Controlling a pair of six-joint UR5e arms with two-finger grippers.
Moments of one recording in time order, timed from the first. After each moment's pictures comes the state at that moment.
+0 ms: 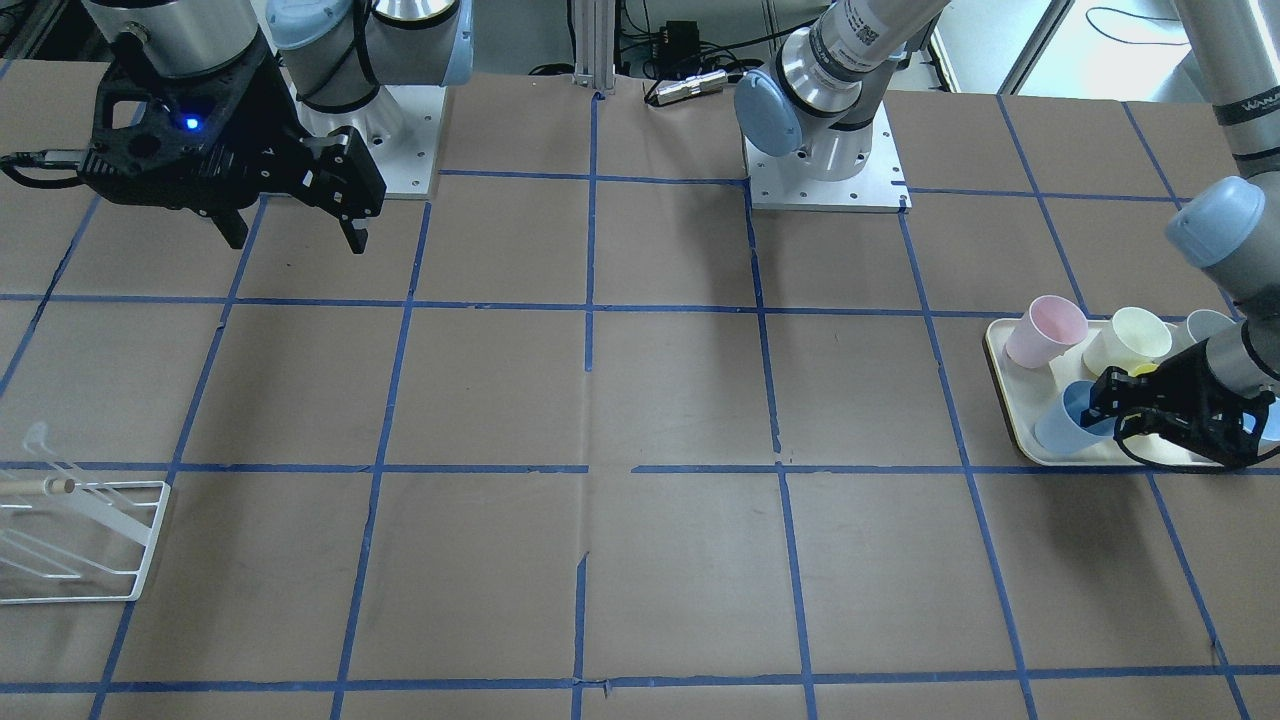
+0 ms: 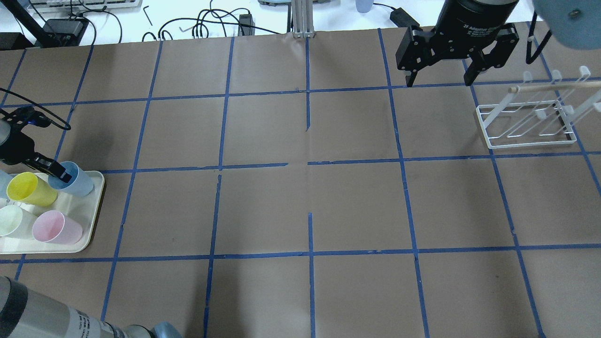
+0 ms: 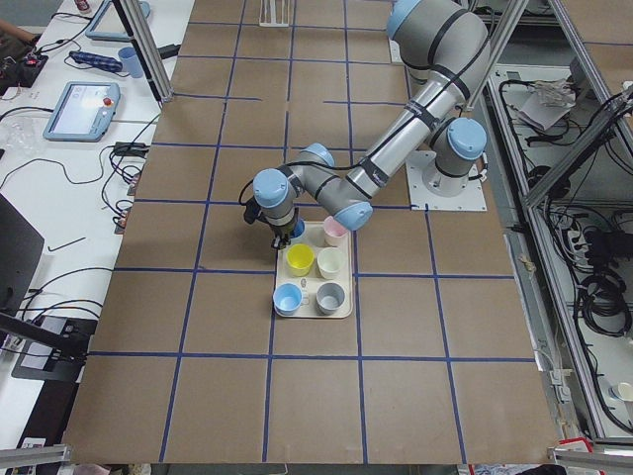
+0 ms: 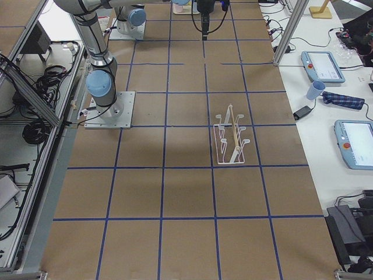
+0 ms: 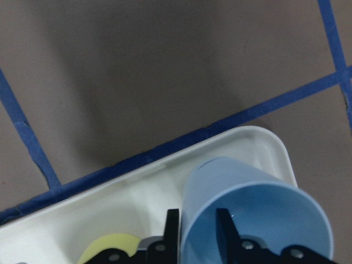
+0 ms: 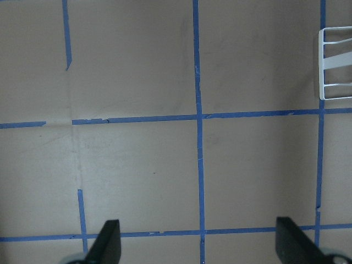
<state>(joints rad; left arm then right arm) -0.86 -2.00 -1.73 -1.13 1.54 1.08 1.61 -1.53 1.44 -1.51 -1.56 0.07</state>
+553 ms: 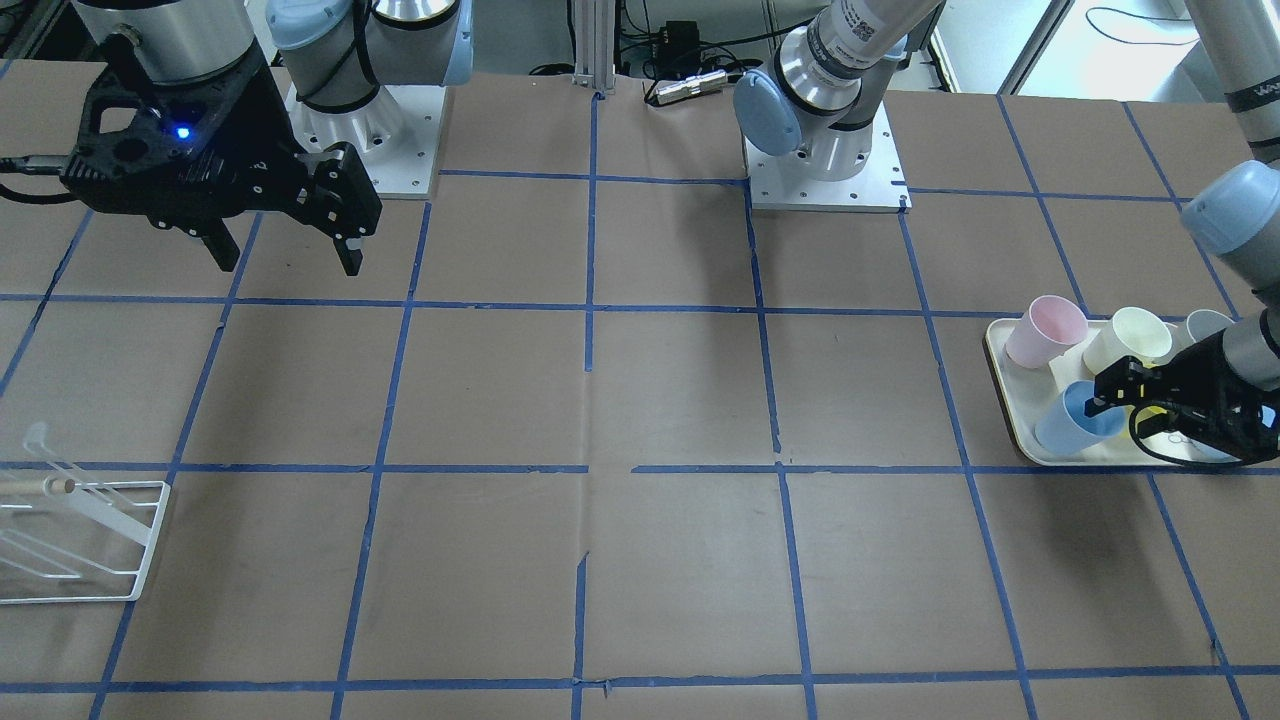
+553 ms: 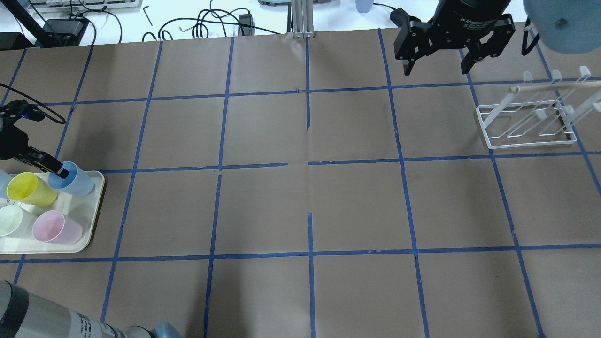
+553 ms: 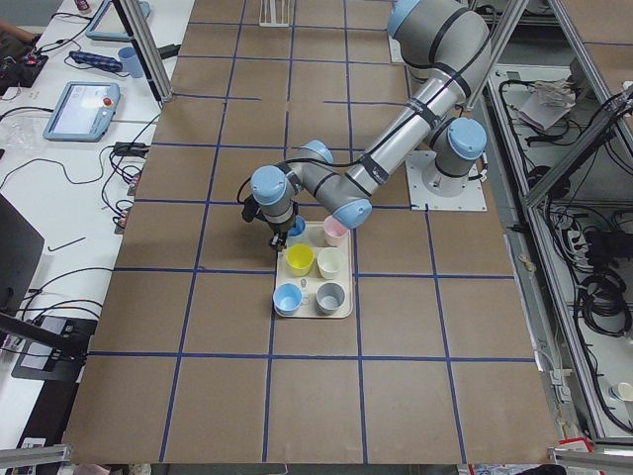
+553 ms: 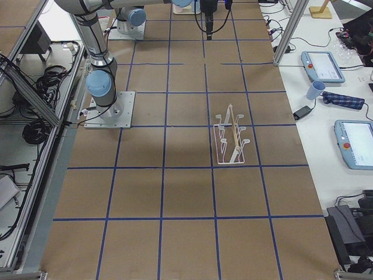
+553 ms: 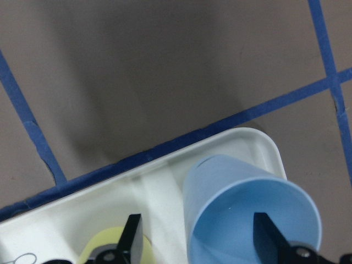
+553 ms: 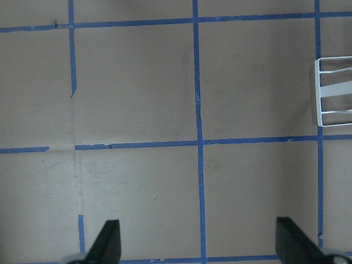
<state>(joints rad) -0.87 -1.96 -1.70 -1.19 1.54 1.06 1.61 -1.52 1.44 -1.61 -1.57 0.07</state>
